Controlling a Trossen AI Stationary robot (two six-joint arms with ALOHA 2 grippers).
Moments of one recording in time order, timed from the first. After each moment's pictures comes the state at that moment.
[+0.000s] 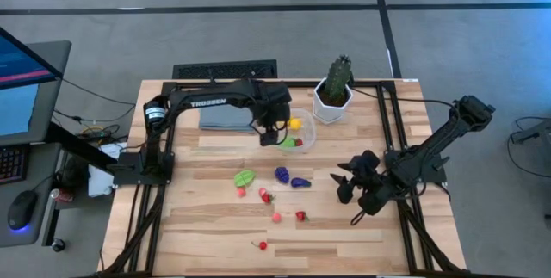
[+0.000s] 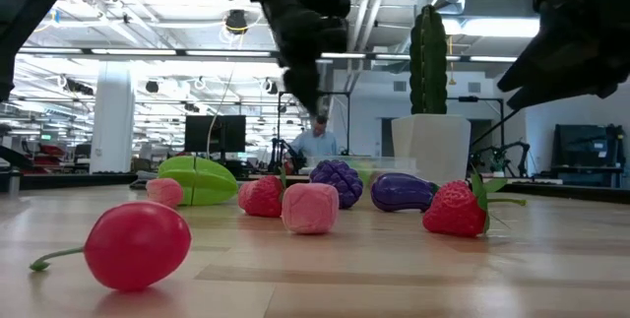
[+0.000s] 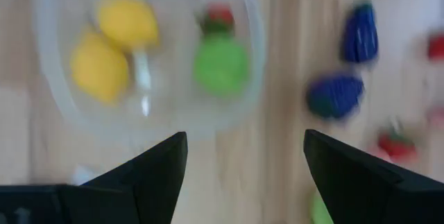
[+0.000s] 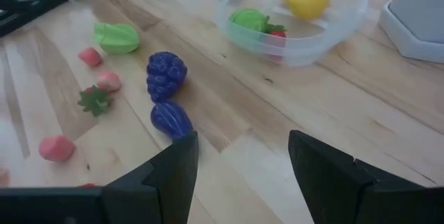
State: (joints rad) left arm 0.30 1.98 1.78 -1.05 0.23 0.20; right arm 0.69 1.20 0.60 -0.51 0.86 1.23
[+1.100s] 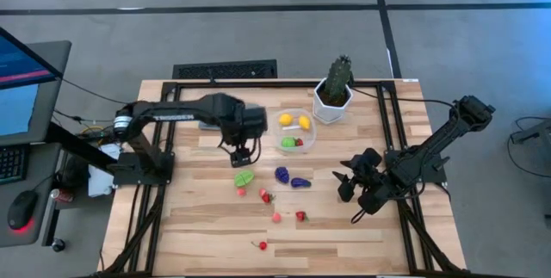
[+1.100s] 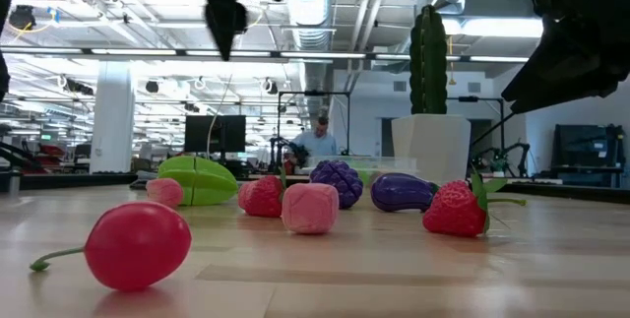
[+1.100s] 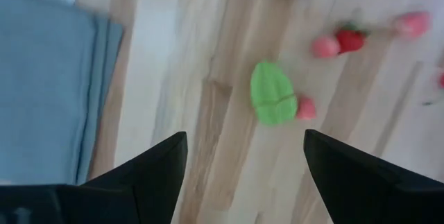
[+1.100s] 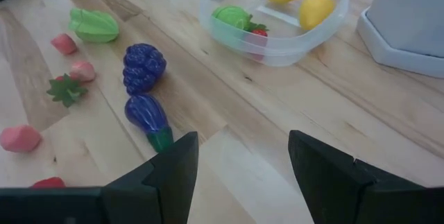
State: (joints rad) left arm 0.07 1.70 1.67 -1.40 0.04 -0.20; right arm 0.69 1.20 0.60 -0.59 0.86 1.22
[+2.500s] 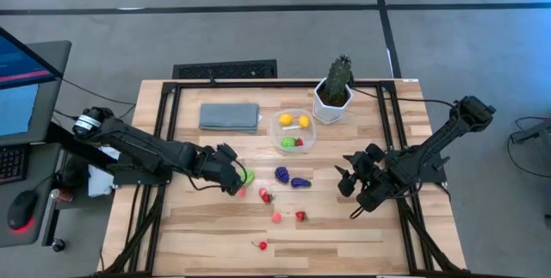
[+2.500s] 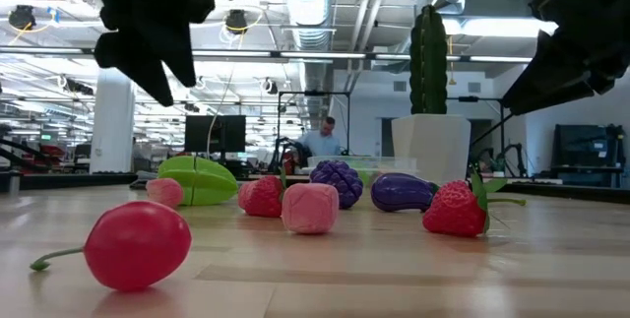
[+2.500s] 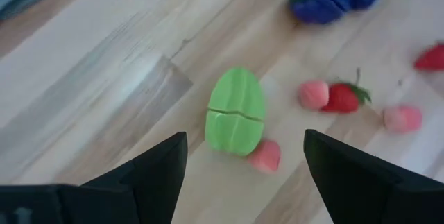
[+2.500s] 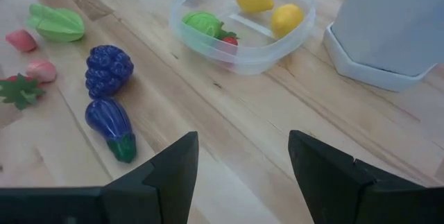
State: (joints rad) left arm -0.30 1.35 0.94 -0.73 -0.29 -1.03; right arm 0.67 1.20 0.60 -0.68 0.90 1.22
